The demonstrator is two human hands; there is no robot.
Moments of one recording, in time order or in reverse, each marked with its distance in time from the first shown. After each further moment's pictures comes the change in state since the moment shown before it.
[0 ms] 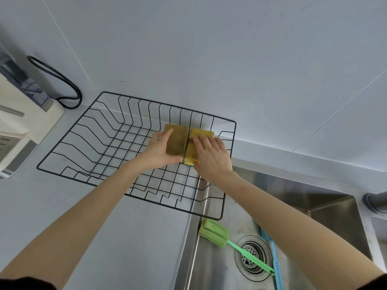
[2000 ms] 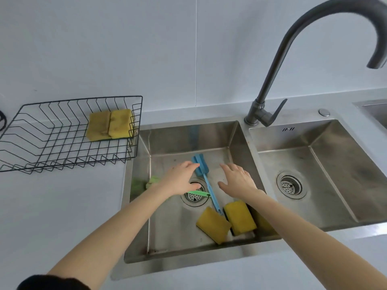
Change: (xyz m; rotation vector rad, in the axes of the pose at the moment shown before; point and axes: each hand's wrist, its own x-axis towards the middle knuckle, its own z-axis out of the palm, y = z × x) left_hand -0.182 0.150 0.189 0.512 -0.384 0.478; right_hand -0.322 0.114 0.024 0.348 -0.228 0.586
